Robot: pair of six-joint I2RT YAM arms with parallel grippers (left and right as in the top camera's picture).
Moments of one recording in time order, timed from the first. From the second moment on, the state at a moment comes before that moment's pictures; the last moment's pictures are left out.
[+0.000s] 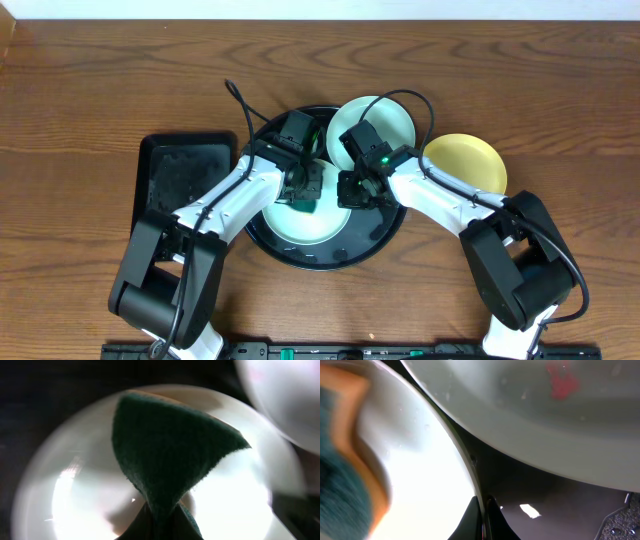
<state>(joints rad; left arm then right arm) -0.44 1.78 1.09 -0.61 0.01 -0.40 0.60 1.93 1.19 -0.56 -0.19 0.64</state>
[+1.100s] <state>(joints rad) 0.08 1.58 1.42 -1.15 -0.13 -0.51 0.61 1.78 1.23 -0.62 -0.07 0.45</state>
